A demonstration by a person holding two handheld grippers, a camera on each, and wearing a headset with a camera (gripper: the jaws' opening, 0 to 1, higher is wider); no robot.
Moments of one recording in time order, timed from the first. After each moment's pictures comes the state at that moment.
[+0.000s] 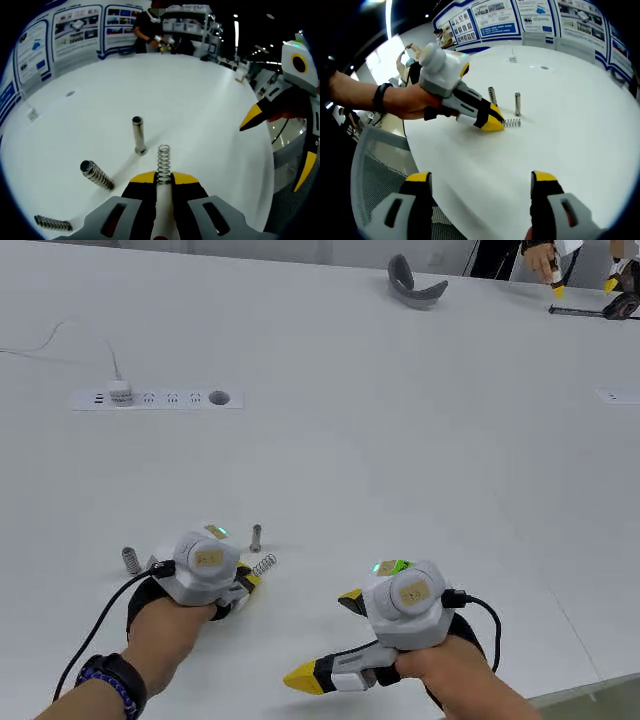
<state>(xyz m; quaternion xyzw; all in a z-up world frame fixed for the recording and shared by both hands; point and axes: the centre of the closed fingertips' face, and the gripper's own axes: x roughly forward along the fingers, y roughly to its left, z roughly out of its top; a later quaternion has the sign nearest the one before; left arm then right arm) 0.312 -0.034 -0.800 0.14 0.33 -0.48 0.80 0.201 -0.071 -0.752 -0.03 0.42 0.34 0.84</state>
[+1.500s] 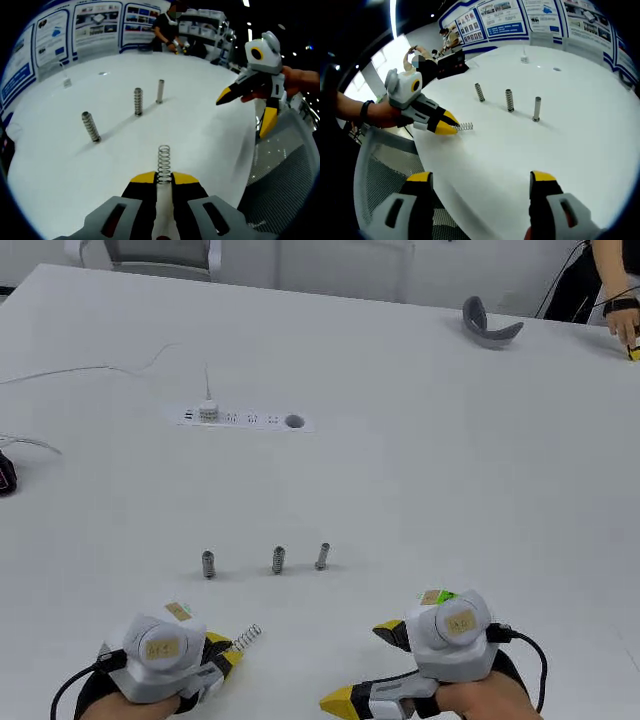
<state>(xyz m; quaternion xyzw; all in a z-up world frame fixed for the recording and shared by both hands) 0.243 0.095 -0.788 0.10 0.36 -0.43 0.82 0.199 -0.033 -0.753 -0.02 0.42 0.37 0.83</state>
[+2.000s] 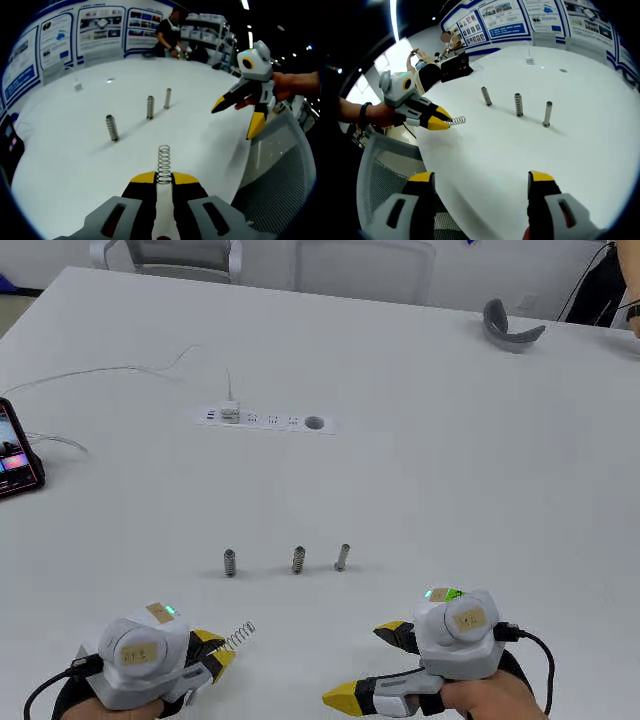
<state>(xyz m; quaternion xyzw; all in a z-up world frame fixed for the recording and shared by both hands) 0.245 0.127 -0.759 0.10 0.34 -0.42 0.84 0.204 -0.010 -0.751 0.00 0.42 0.39 0.82</state>
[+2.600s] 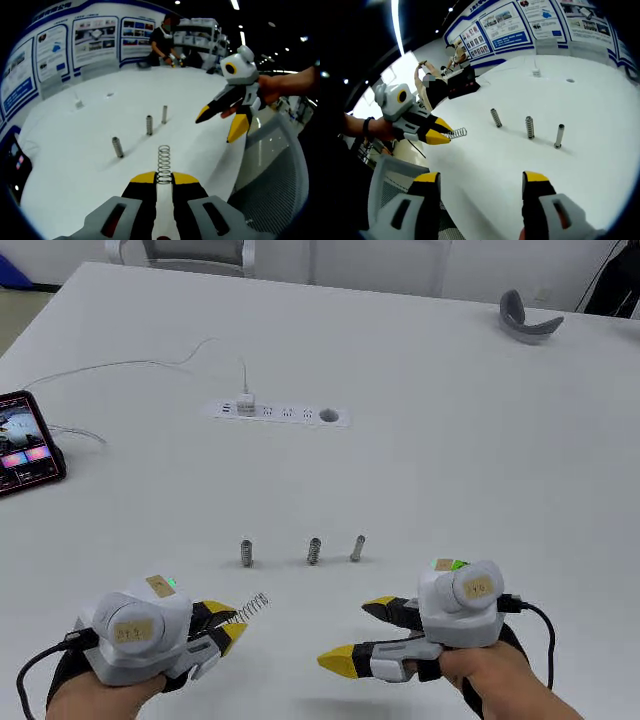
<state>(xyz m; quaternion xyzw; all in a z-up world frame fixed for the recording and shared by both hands) 0.247 0.124 -0.721 0.11 0.30 -0.44 0.84 0.231 0.021 -0.719 0.06 0.37 0.41 0.83</state>
